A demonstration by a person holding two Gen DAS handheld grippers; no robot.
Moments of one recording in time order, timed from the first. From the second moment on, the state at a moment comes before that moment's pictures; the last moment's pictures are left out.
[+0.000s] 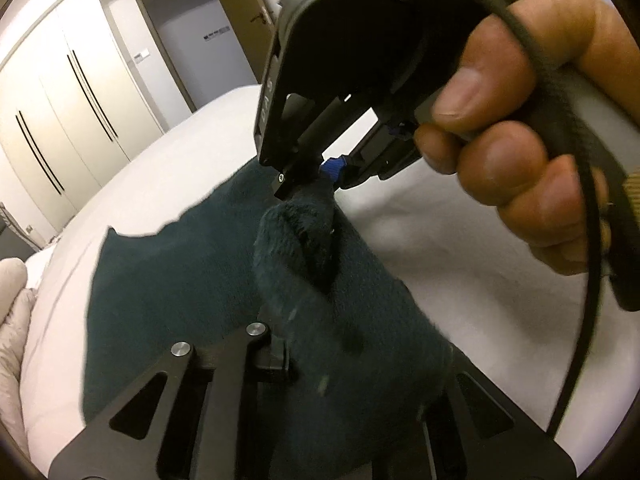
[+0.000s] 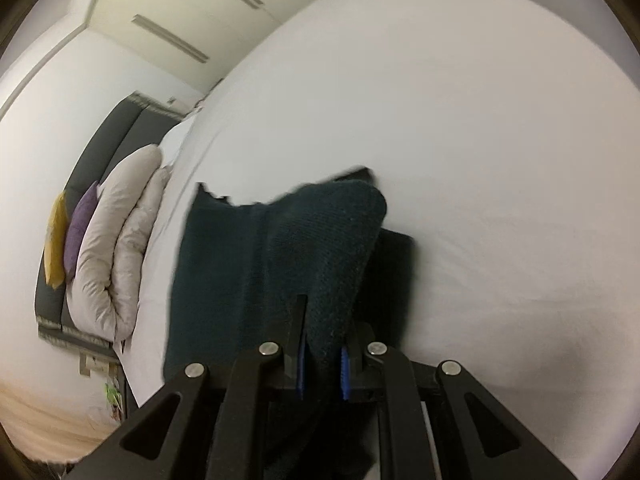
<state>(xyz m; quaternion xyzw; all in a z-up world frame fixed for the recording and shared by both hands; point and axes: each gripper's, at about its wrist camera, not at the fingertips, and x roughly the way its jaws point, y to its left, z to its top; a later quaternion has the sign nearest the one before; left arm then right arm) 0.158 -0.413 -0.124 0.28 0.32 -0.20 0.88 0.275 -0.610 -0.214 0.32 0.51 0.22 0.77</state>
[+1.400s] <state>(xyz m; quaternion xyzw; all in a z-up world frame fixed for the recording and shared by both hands) 0.185 -0.191 -0.100 0.08 0.35 -0.19 0.91 0.114 -0.620 -0.194 0.36 0.44 0.06 0.82</state>
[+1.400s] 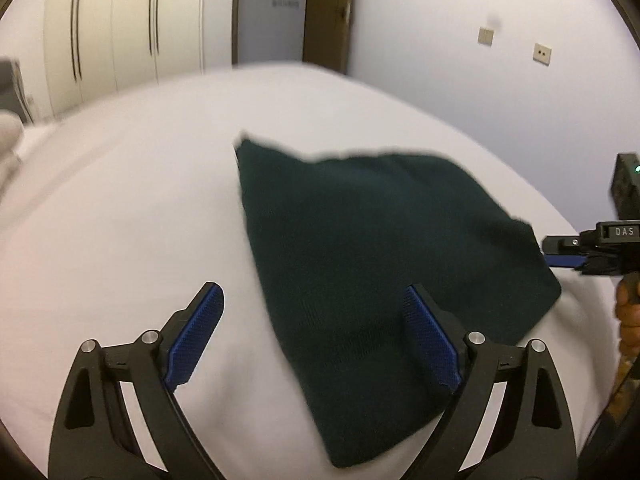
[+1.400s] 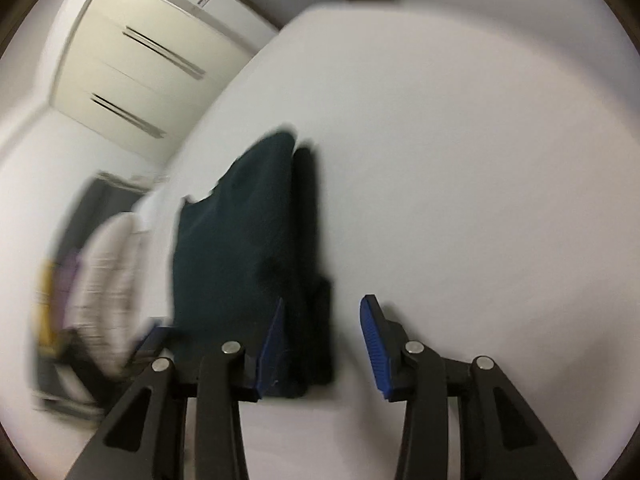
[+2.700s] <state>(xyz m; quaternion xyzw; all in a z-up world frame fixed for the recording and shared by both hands) 0.323 -0.151 -0.175 -0.16 0.51 -0.20 0.82 0.209 -0.607 -0.234 0.42 0.44 0.16 0.78</state>
